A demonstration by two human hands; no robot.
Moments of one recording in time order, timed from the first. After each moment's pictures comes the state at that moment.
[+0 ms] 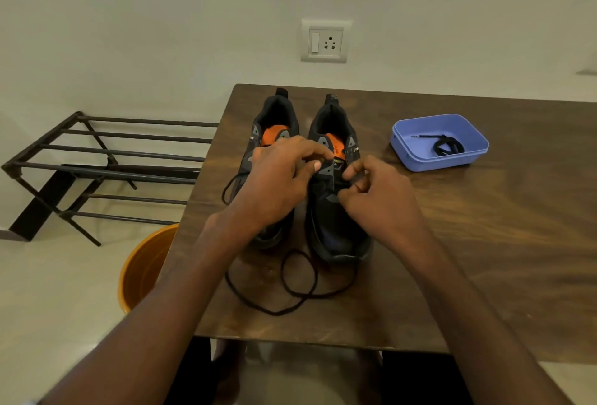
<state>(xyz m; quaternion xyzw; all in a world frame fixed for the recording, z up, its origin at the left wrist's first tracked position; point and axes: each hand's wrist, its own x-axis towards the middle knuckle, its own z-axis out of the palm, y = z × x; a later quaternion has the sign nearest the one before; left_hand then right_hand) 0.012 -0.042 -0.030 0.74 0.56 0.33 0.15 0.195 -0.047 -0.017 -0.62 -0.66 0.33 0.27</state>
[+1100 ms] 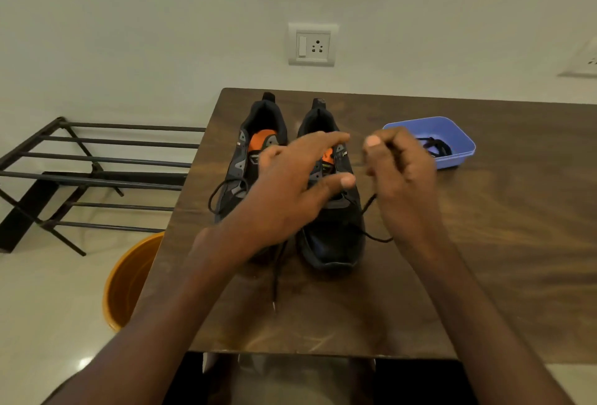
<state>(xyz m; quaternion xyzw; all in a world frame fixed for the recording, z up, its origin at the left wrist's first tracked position) 0.036 -0.057 -0.008 0.77 0.50 0.33 0.22 0.215 -0.039 -0.012 -0.46 -0.65 0.30 0.52</state>
